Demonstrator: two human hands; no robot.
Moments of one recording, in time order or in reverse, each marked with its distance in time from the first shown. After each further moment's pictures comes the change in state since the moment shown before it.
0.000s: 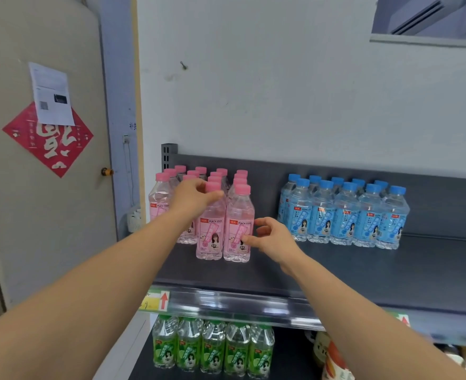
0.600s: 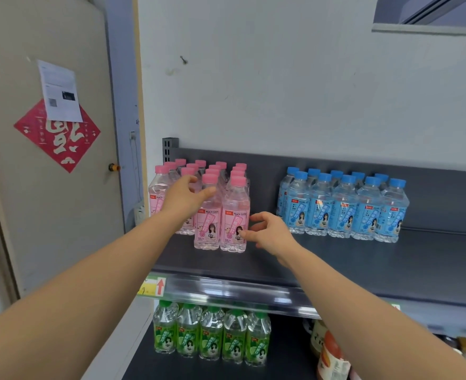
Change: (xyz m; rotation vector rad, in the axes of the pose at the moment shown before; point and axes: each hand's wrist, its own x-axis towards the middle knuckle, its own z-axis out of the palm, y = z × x) left_hand -0.019 -0.008 -0.002 0.106 0.052 -0.043; right_hand -0.005 0.004 -0.005 -0.059 -0.036 0.011
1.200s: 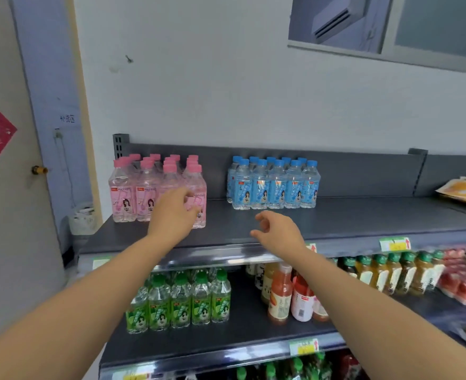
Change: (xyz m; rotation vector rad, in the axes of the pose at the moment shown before) left_hand -0.111 0.024 0.001 0.154 -0.111 0.309; right_hand -0.139 0.007 -0.061 -0.614 0.303 -0.029
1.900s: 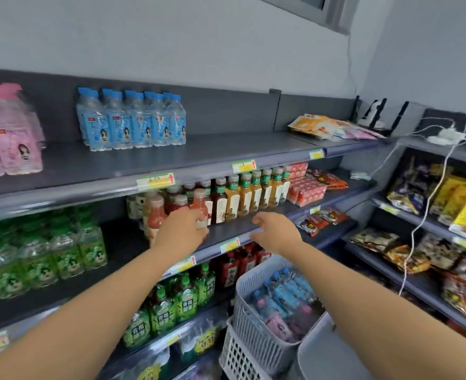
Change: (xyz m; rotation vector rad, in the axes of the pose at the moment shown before) left_hand -0.178 0.156 0.193 0.013 -0.571 0.308; right_hand -0.217 0.199 -0.122 -0.318 -0.132 0.408
